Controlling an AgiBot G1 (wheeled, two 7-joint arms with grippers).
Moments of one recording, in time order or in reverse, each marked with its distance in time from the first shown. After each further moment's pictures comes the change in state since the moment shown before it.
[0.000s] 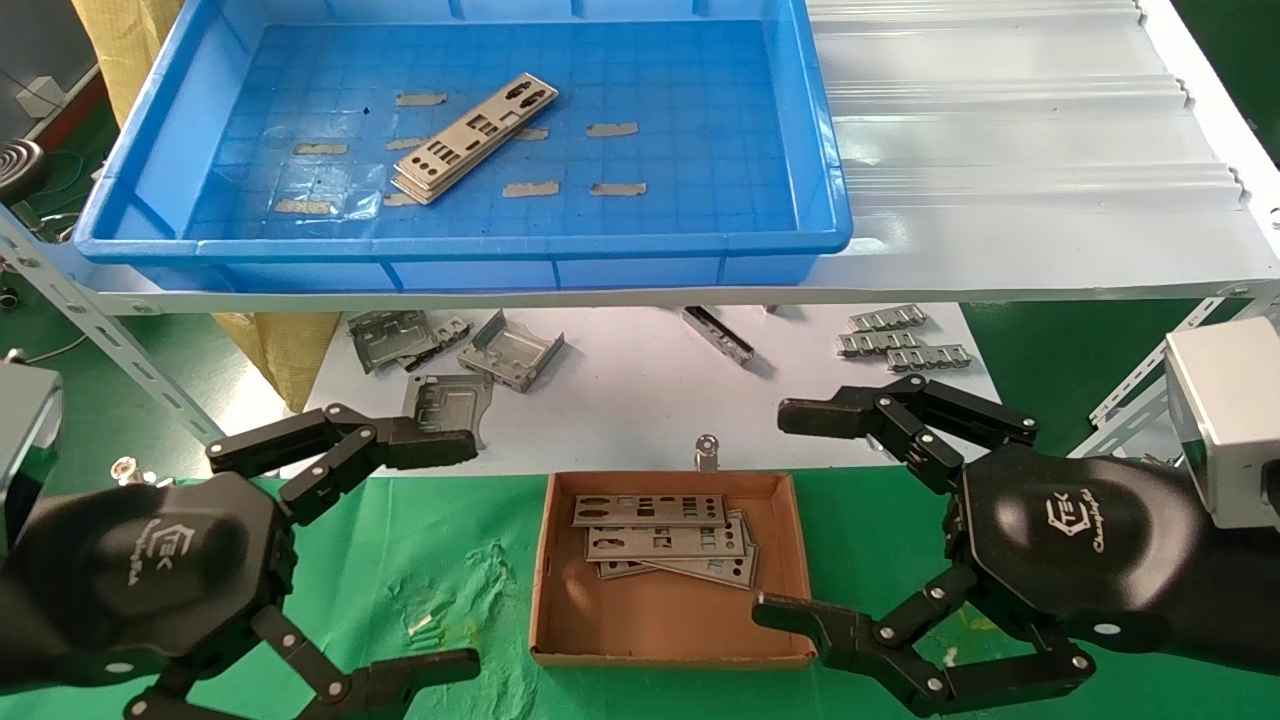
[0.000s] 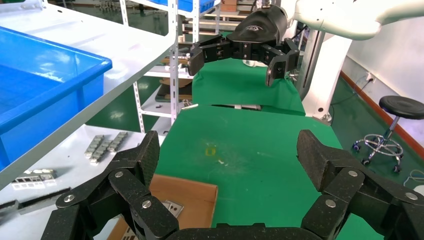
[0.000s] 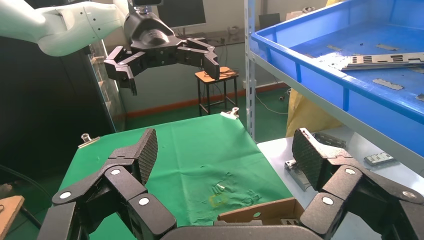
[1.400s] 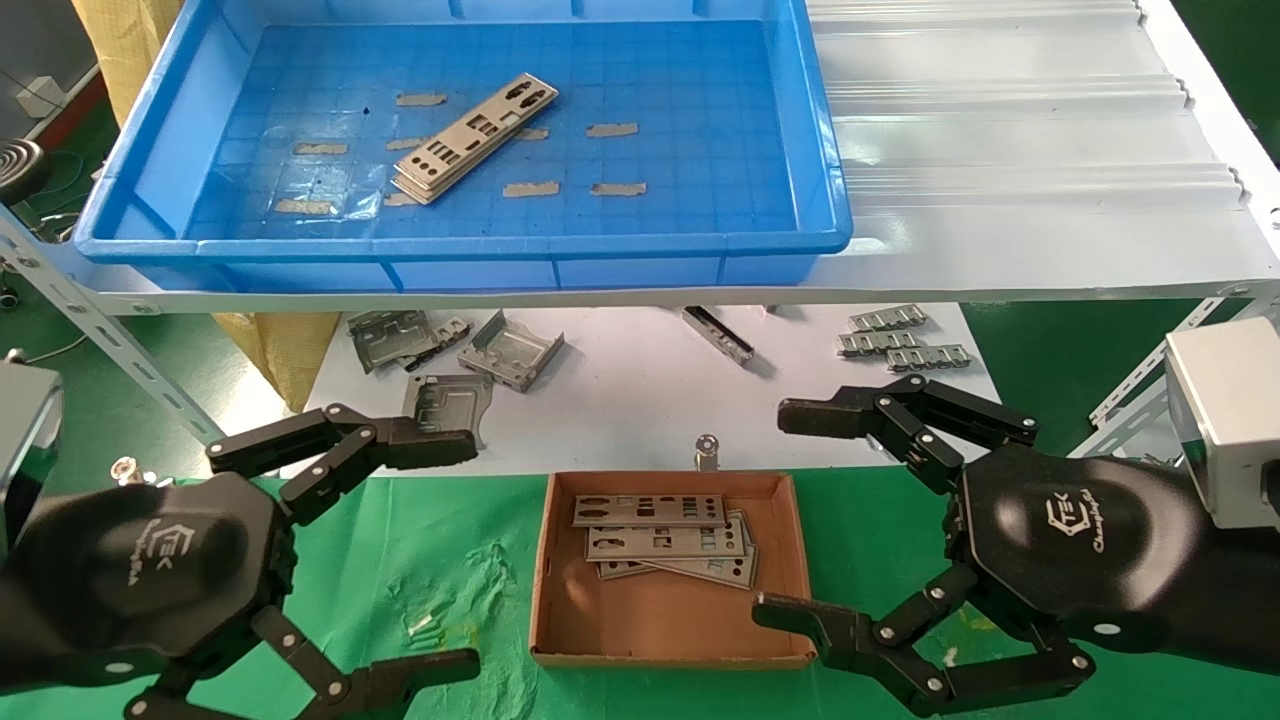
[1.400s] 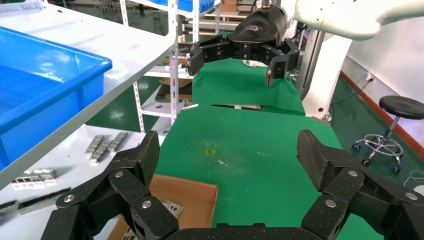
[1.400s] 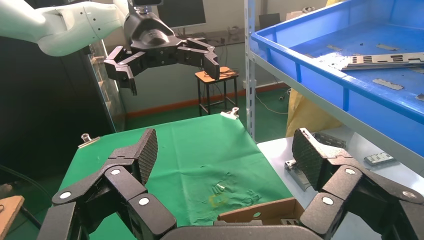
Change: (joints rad) left arm 0.000 0.000 0.000 0.000 0.000 0.000 0.000; right arm 0.000 0.000 0.000 0.000 0.000 0.000 0.000
